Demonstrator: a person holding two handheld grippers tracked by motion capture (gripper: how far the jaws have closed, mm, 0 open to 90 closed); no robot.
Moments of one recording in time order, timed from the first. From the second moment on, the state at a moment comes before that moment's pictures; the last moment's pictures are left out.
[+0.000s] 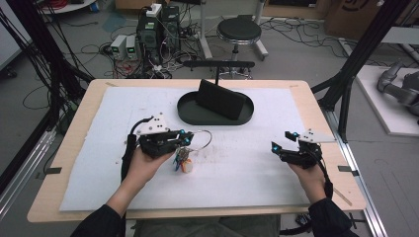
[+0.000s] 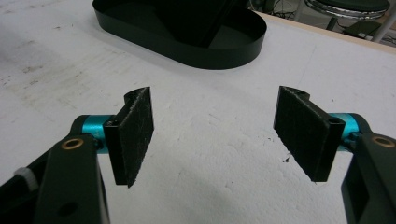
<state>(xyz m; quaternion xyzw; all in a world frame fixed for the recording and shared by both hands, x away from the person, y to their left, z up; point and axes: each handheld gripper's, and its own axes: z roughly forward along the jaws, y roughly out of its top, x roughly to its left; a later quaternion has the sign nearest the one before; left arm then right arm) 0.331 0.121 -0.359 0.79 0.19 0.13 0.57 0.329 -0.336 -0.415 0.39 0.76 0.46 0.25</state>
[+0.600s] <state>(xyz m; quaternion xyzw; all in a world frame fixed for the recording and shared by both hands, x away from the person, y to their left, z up) 0.355 0.126 -0.326 0.76 0.21 0.15 0.60 0.332 -0.337 -0.415 0.39 0.76 0.46 0.25</state>
